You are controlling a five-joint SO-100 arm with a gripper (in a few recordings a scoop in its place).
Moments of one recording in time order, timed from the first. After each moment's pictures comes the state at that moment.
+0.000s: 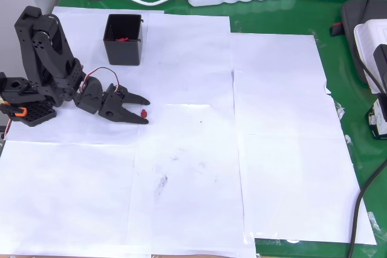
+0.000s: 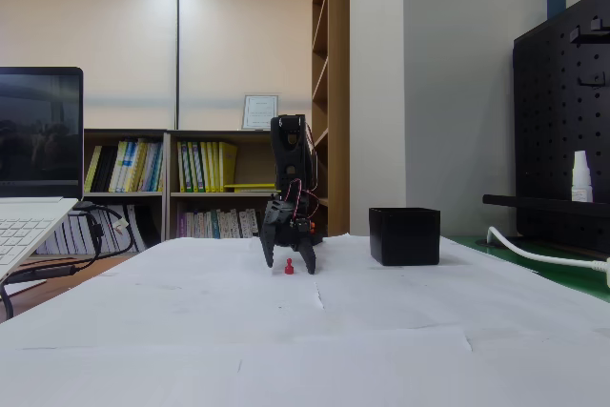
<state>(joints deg) 14.9 99.6 10.5 -55.5 -101.2</state>
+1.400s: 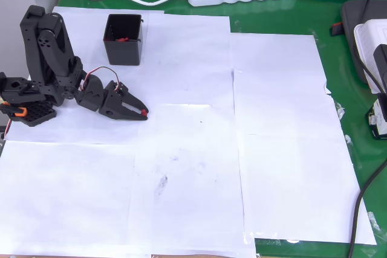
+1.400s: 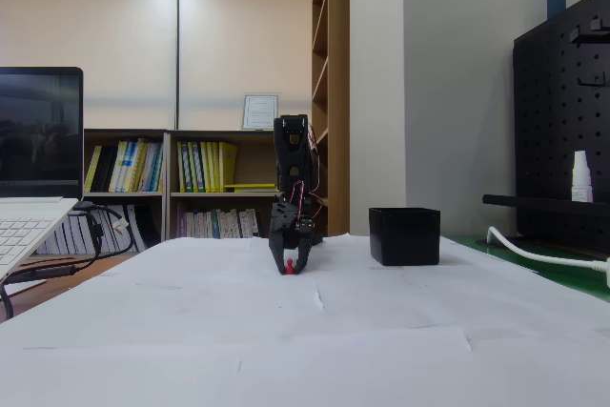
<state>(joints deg) 9.8 97.7 9.2 -57.0 -88.2</state>
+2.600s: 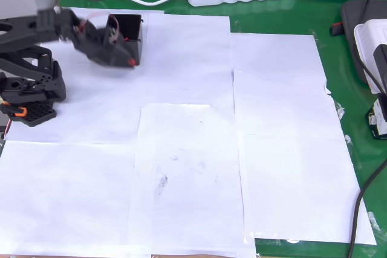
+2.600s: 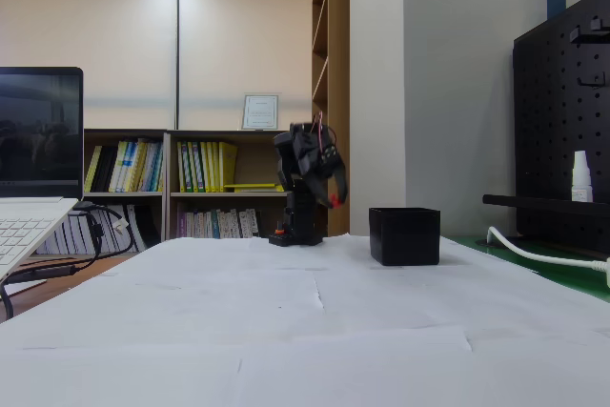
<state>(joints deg) -16.1 28.5 55.5 69.9 -45.8</state>
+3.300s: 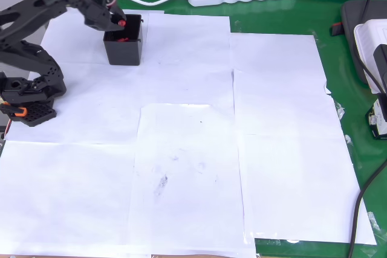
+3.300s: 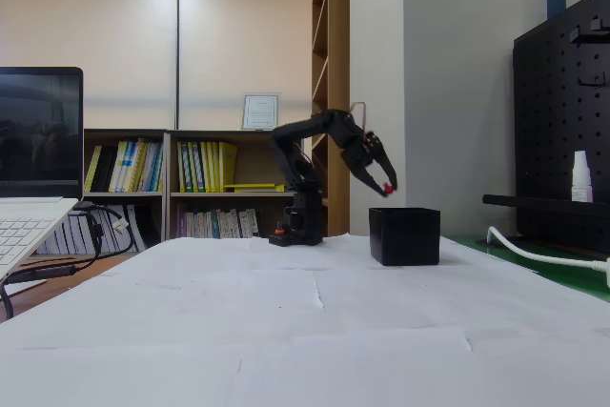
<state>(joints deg) -40.4 50.8 55.3 52.8 -25.5</state>
